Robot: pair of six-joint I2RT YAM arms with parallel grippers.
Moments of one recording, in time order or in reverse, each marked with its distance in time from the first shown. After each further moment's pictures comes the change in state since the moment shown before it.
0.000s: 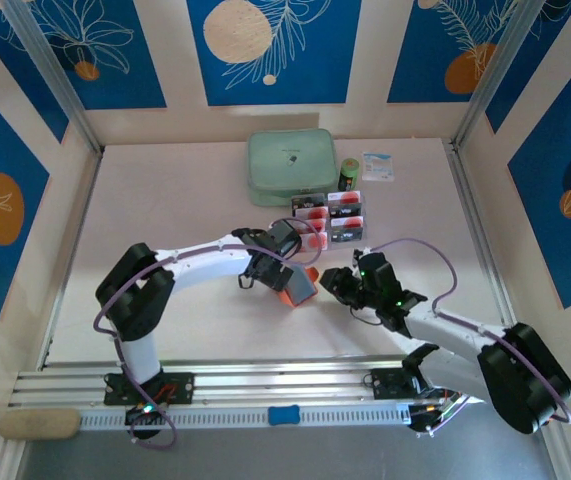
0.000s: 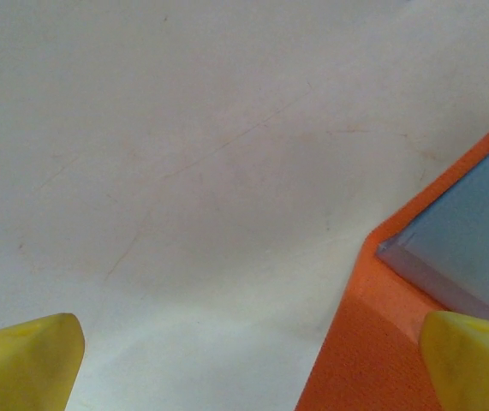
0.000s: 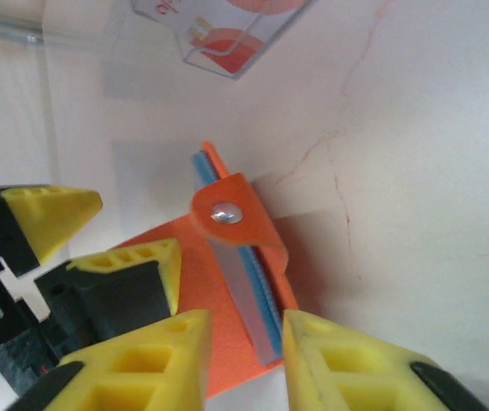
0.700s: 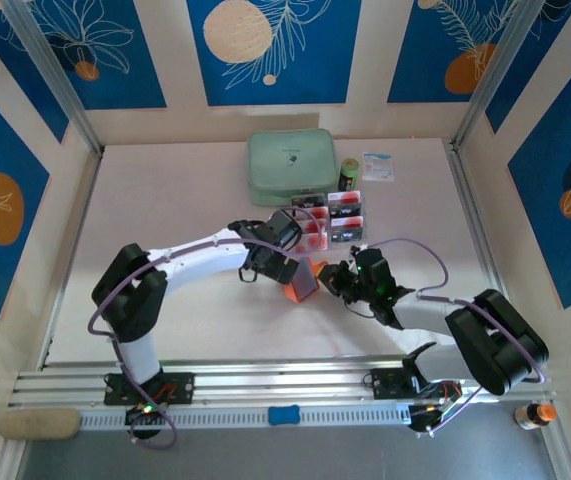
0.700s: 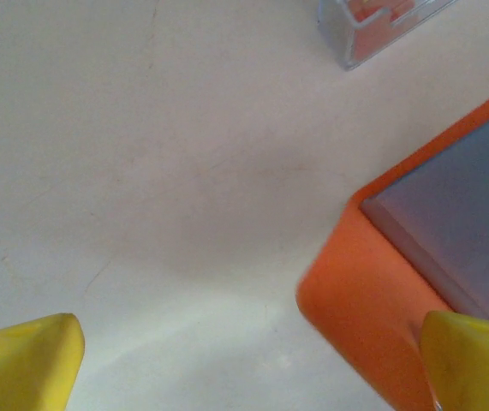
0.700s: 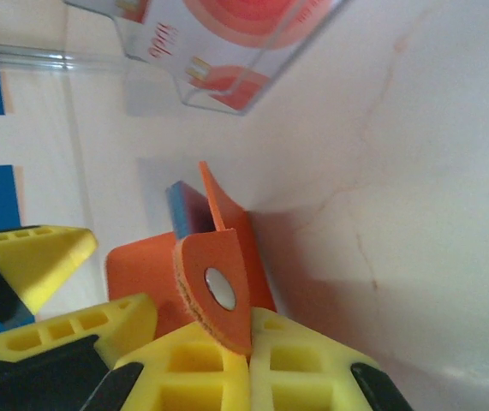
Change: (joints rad) left arm 0.014 -0.016 0.060 -0.029 0.082 -0.046; right arm -0.033 0.248 -0.016 0.305 -0.051 0.099
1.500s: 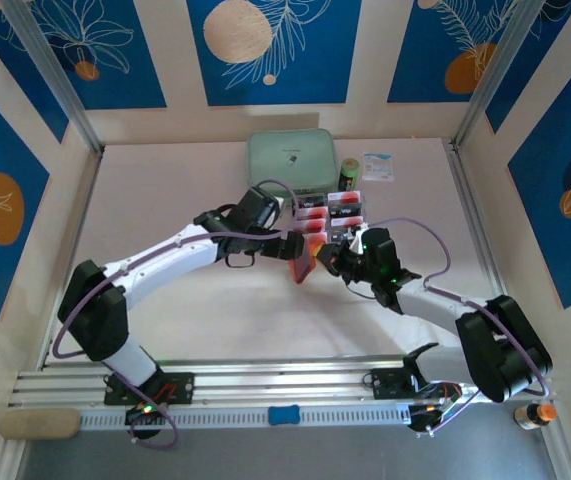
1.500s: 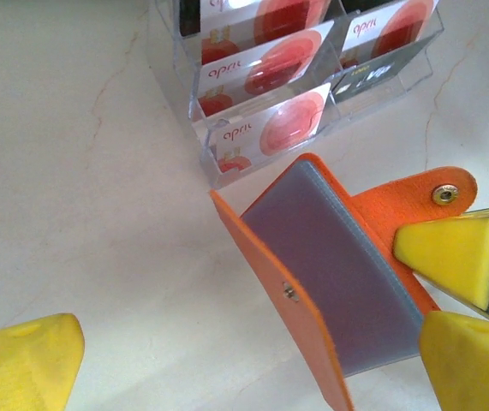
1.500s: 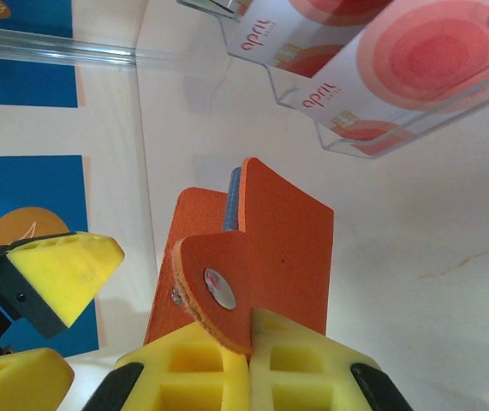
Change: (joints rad) left arm 0.074 -0.169 -0.006 0.143 0.261 -0.122; right arm -0.080 -0.048 0.139 -0.089 -0.126 -0.031
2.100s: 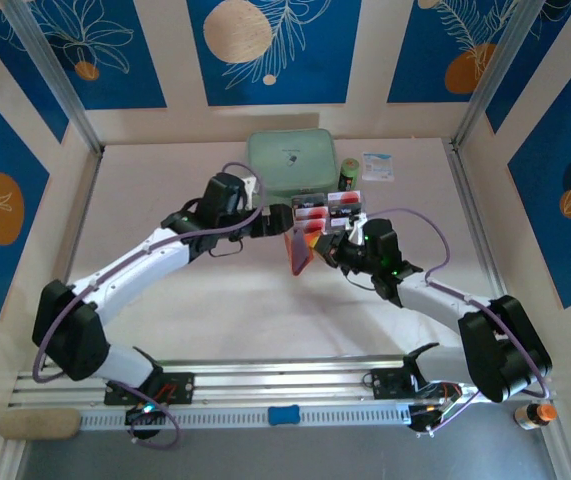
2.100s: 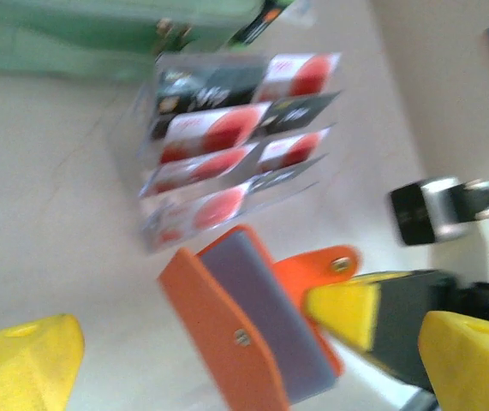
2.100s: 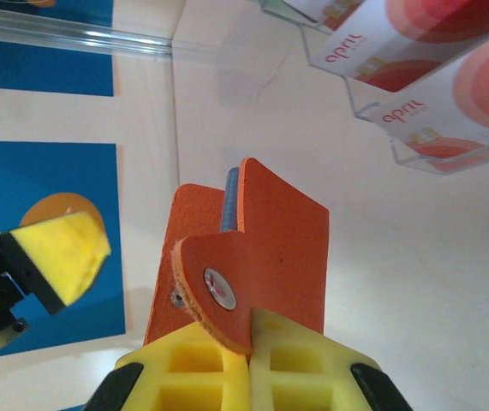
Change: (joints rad) left arm 0.132 -0.156 -0.098 0.191 0.171 -0.169; right arm -0.023 0.000 0.077 -0.023 -0.070 -0.008
